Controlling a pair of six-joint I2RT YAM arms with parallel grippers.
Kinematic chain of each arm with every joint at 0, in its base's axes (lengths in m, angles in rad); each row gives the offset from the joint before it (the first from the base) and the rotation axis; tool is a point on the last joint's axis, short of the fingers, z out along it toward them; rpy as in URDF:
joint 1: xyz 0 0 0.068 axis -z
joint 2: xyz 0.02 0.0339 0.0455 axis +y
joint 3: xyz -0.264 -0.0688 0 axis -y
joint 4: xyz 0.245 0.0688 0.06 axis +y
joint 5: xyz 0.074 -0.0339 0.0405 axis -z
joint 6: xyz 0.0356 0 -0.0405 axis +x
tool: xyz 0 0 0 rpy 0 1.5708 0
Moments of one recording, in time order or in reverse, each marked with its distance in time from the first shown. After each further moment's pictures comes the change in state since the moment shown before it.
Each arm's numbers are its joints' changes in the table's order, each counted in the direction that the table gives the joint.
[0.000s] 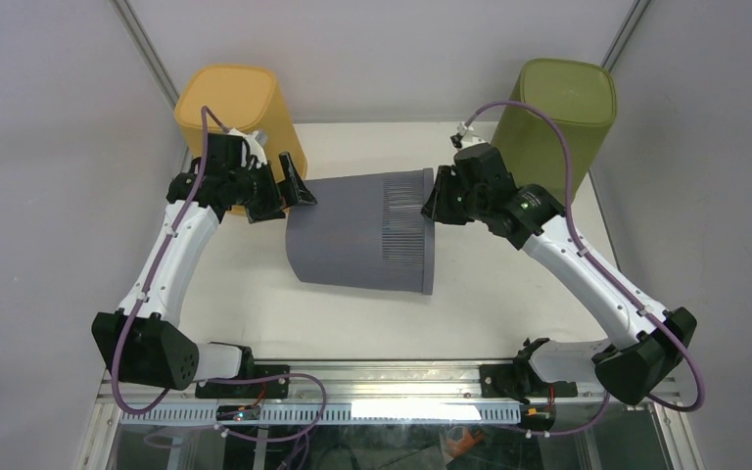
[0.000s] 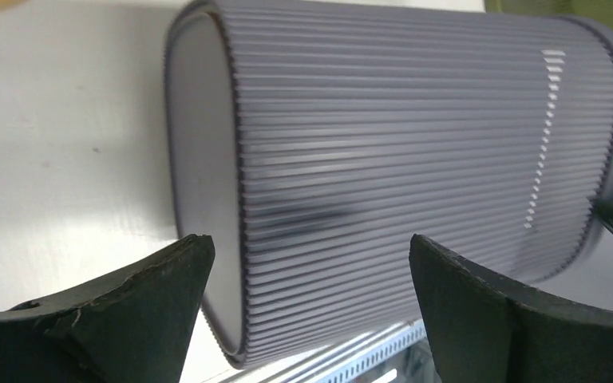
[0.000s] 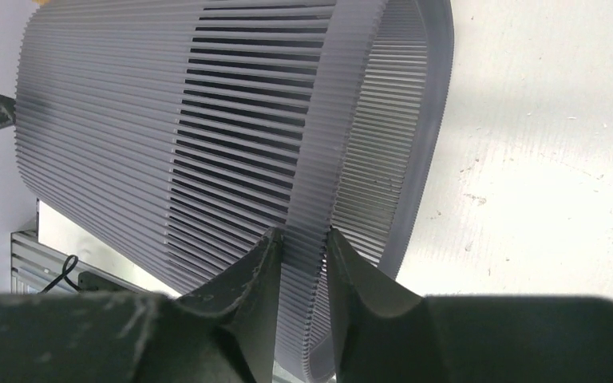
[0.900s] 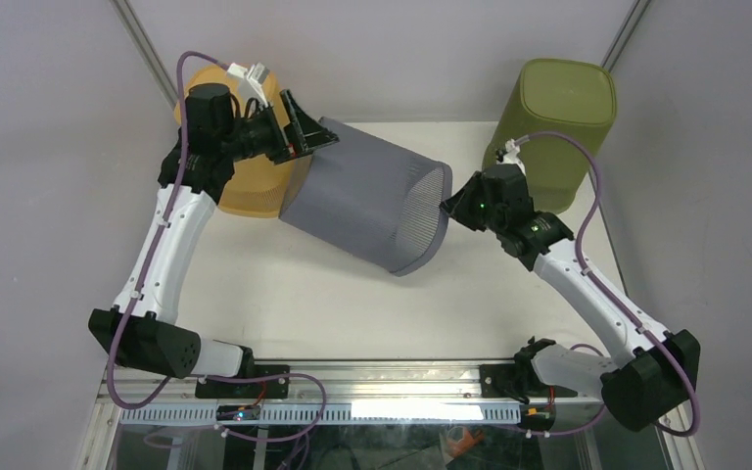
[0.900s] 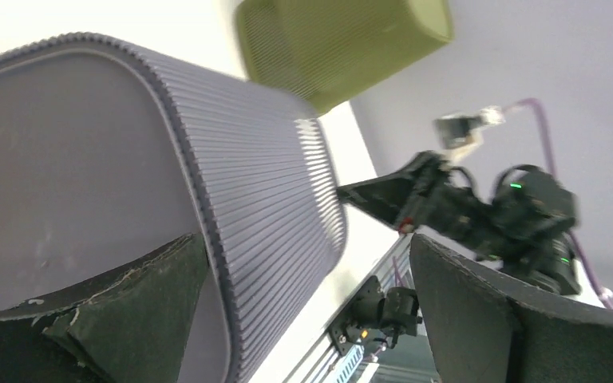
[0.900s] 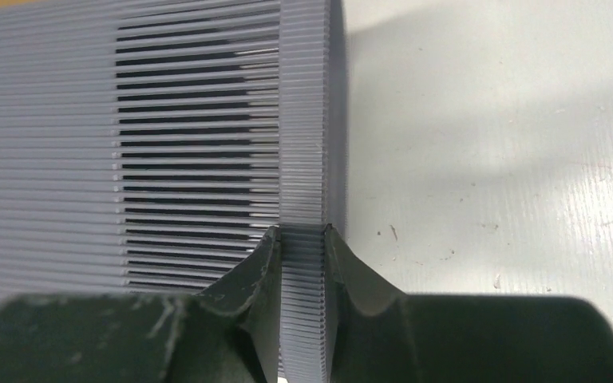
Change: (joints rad) left arm 0.030 0.057 0.228 -0.282 0.309 -0.166; right arm 0.124 -0.122 -0.283 -0.287 0.019 0.227
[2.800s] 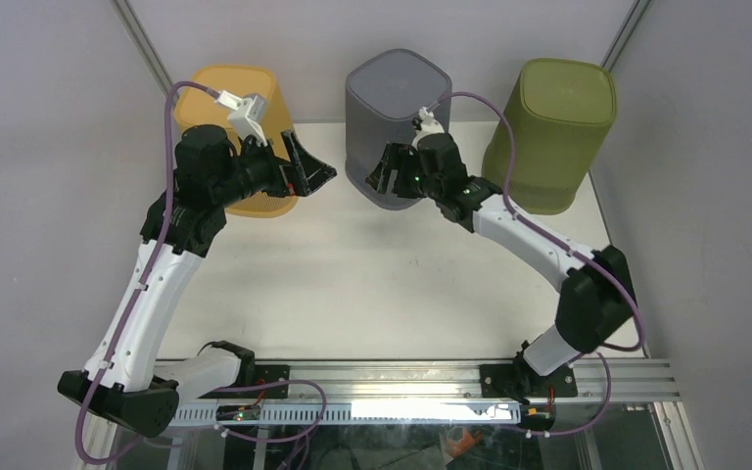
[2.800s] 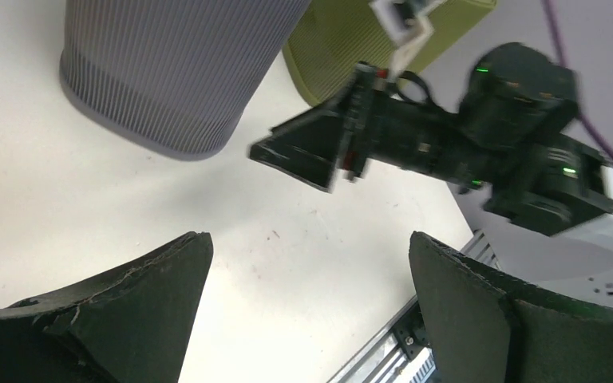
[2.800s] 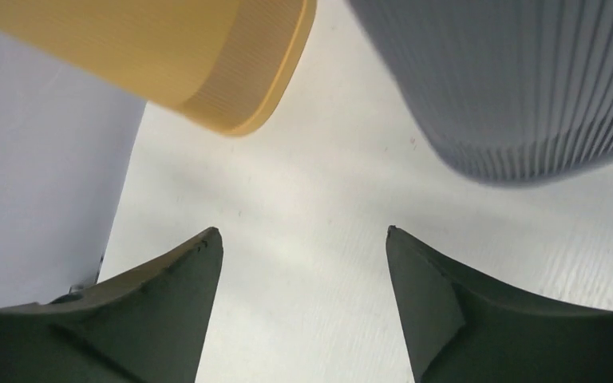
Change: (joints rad) left arm 0.167 -0.257 -0.126 0.009 -0.271 0.148; right arm -0.124 0.465 0.265 -0.338 -0.108 -0.197
